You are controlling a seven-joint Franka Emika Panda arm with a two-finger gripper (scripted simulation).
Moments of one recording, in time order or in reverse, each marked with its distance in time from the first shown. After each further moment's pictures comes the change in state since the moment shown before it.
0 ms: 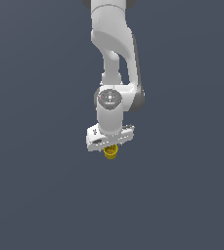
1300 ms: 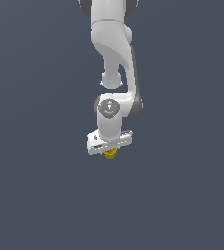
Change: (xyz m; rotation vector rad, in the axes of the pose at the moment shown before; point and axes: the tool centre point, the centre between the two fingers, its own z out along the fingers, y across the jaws) arm 0.000 0.002 0.035 0.001 -0.003 -0.004
